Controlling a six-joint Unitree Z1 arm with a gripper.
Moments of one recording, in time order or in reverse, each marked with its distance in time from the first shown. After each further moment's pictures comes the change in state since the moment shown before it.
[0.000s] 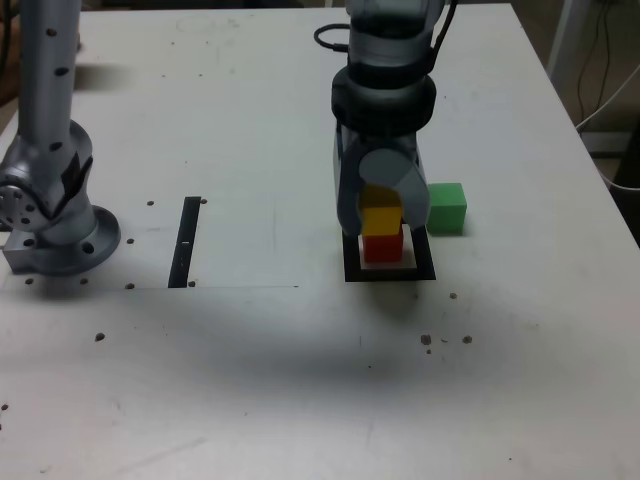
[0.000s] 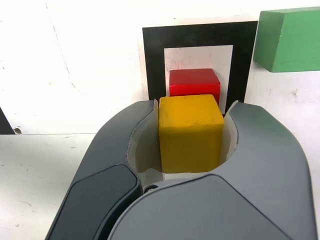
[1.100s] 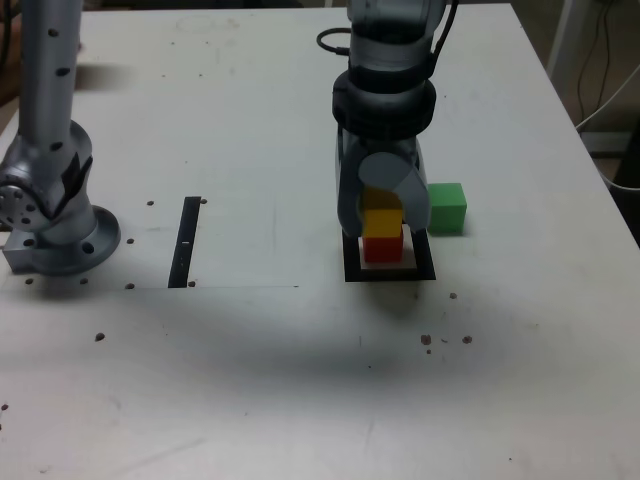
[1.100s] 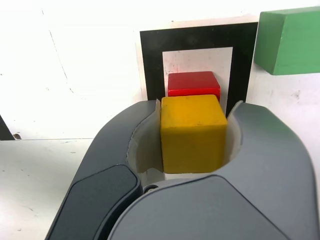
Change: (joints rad) arm 0.006 0.004 0.013 -0.017 -0.005 0.032
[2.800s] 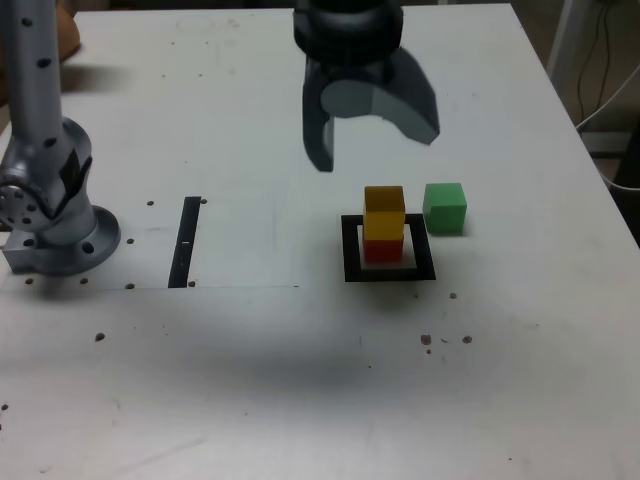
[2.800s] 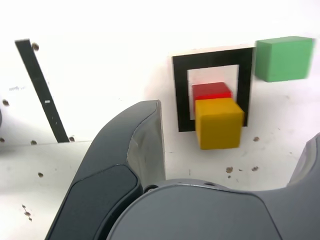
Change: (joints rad) arm 0.019 -0.124 -0.101 0.205 0.089 0.075
